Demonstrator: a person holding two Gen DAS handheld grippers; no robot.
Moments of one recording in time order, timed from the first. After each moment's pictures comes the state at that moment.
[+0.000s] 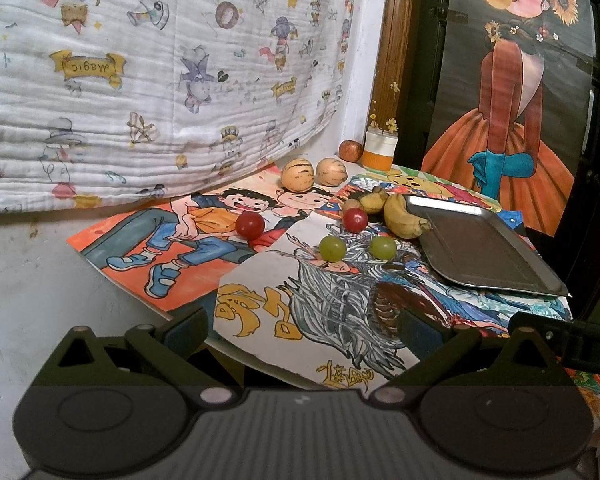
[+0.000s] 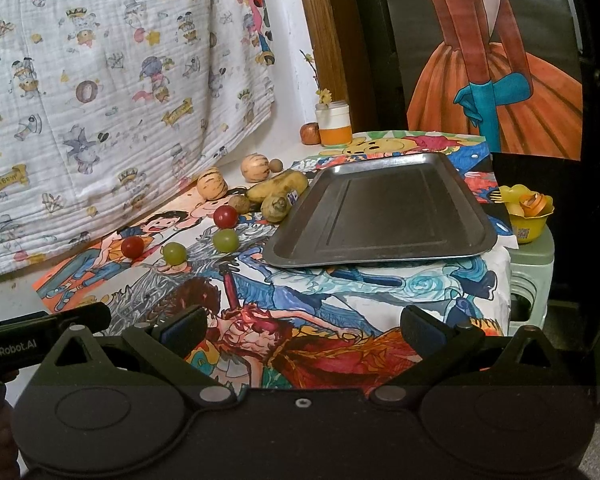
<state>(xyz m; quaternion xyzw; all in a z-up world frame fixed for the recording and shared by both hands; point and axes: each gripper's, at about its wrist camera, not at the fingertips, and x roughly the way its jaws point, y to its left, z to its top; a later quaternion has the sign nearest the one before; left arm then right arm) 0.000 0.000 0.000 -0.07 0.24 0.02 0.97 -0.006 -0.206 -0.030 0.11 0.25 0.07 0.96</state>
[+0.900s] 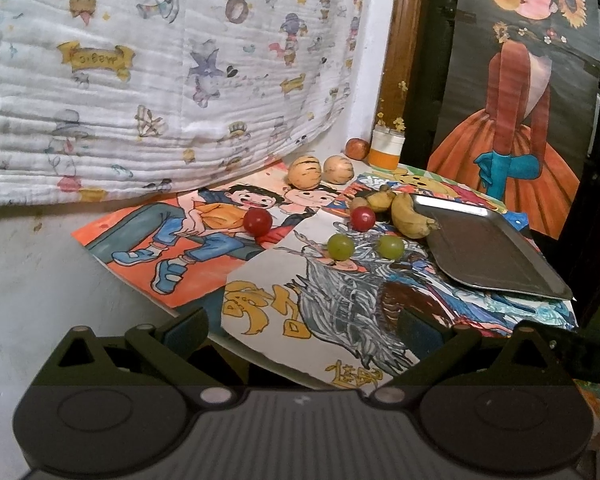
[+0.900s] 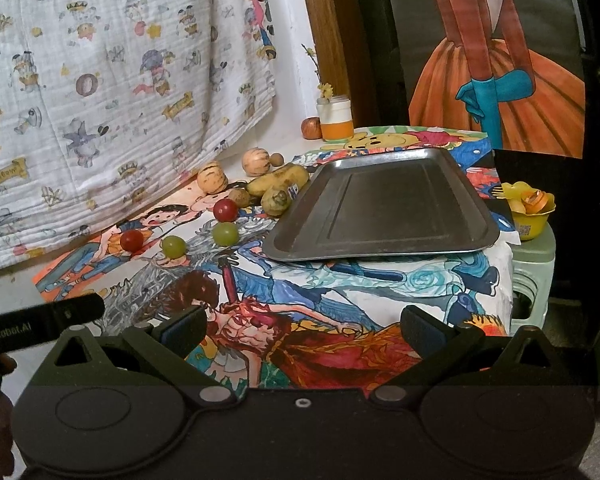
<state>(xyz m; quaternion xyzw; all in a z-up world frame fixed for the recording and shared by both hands) 0.000 0.006 -0.008 -0.08 0.24 0.02 0.97 -0.005 -0.200 -0.036 0.10 0.26 0.07 0.96</state>
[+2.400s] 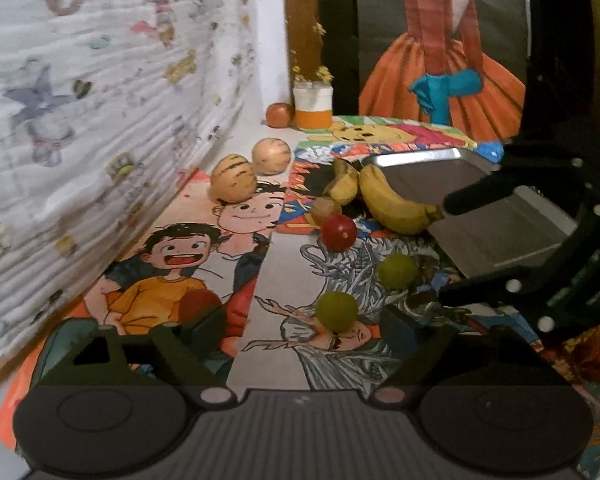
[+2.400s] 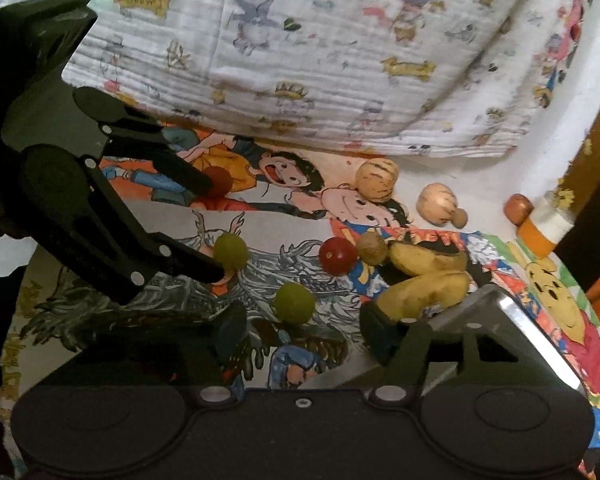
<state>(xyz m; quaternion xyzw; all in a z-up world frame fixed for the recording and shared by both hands) 0.131 0.007 0.005 0.07 0.30 -0.11 0.94 0.153 -0.132 -0.004 -0.25 0.26 0.37 0.86</state>
